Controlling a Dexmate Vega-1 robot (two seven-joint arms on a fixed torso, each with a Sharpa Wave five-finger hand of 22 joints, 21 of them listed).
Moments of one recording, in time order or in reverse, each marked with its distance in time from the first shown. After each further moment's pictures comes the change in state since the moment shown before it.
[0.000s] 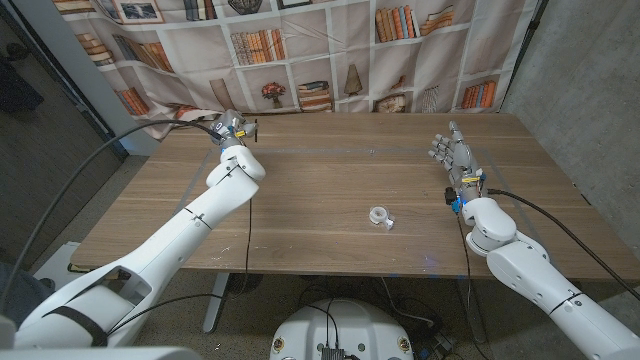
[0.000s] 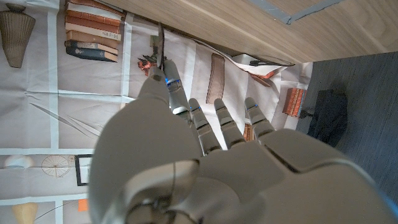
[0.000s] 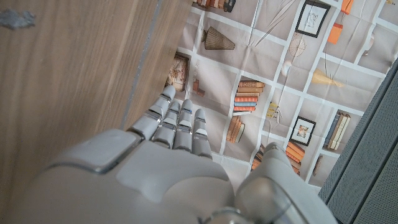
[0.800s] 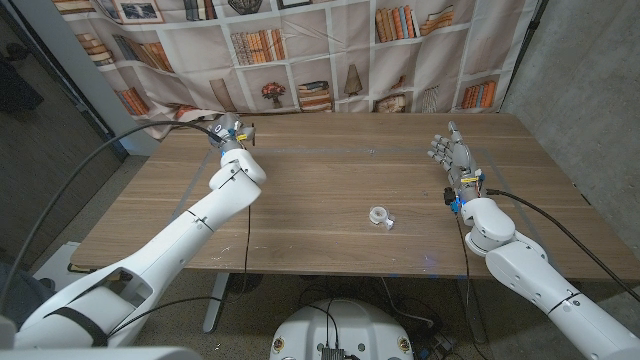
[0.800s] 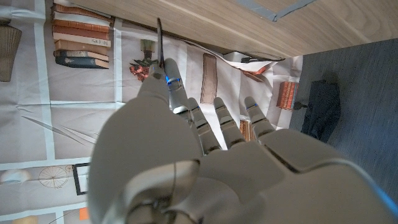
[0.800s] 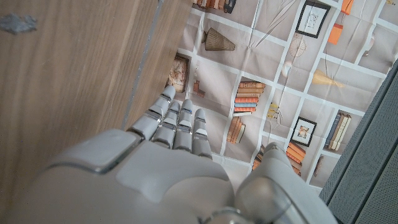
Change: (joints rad) left arm 0.001 0.000 0.025 0.000 0.047 0.064 0.004; left_hand 0.013 -0.013 0.013 -0.004 -0.001 -0.030 -0.003 -0.017 0.003 0.009 -0.001 -0.023 0.000 0.014 0.003 -0.008 -0.002 0.008 0.002 -0.011 -0.001; right arm 0.001 0.001 -0.002 0.002 0.002 0.000 0.003; right_hand 0.000 0.000 0.000 0.000 0.000 0.000 0.000 0.000 0.000 0.000 0.000 -0.004 0.000 0.001 -0.001 0.000 0.000 0.000 0.000 -0.006 0.000
